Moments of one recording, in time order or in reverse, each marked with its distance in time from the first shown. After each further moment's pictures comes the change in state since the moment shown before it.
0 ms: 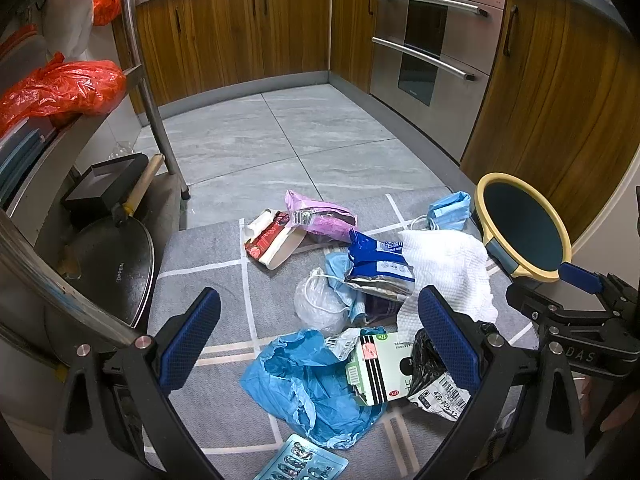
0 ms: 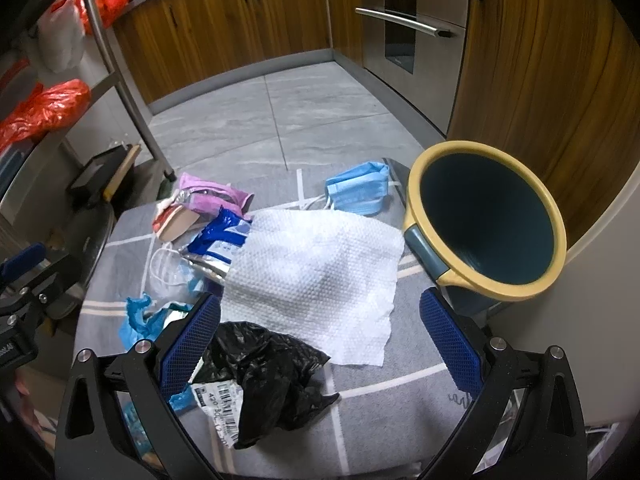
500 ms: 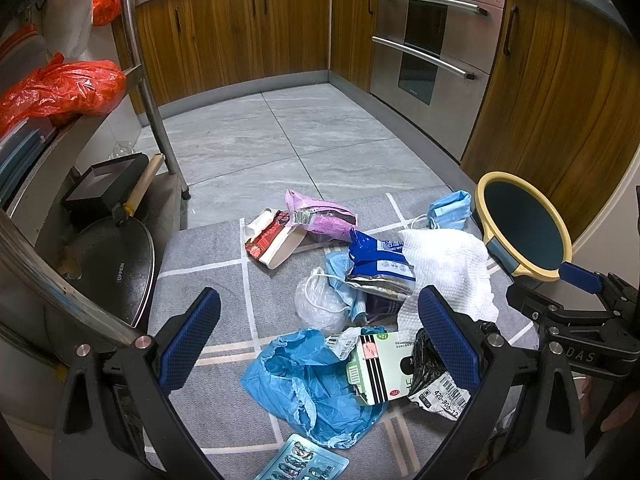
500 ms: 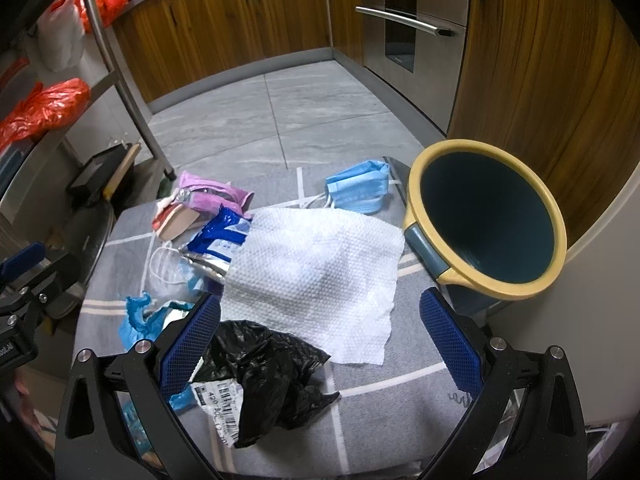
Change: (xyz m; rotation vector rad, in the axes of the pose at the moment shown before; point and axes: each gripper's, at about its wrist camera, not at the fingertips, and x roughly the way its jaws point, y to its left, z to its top) left arm 0.000 0.000 0.000 -0.001 0.005 -0.002; right arm 0.001 0.001 -0.001 -0.003 0.003 -0.001
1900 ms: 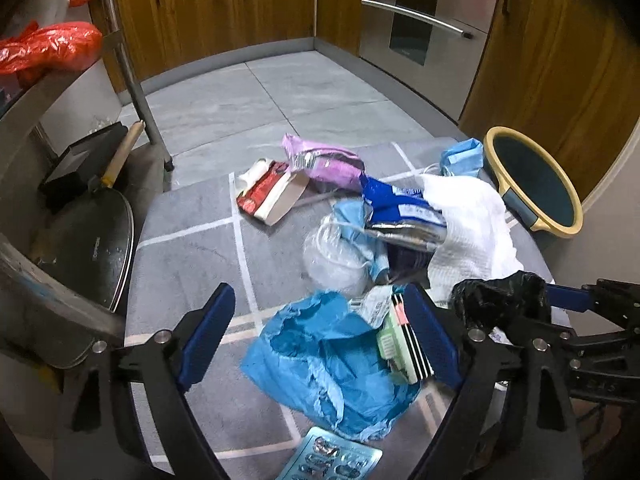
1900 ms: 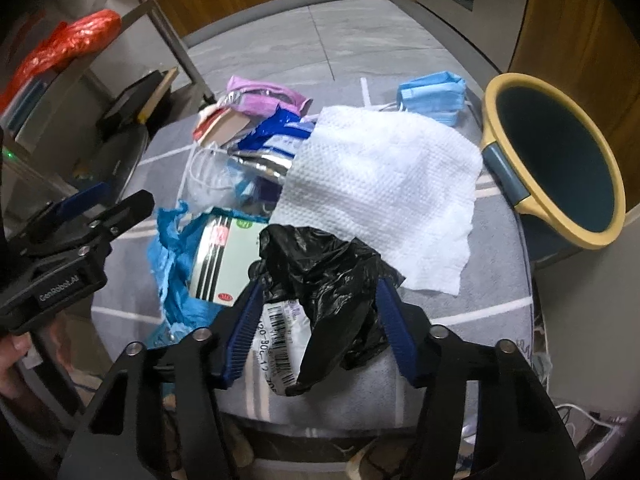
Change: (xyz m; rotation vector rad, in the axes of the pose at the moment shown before) left arm 0.048 0.018 -0.032 0.037 0.112 -0.047; right arm 0.030 0.037 -0.036 -0.074 0.261 0.134
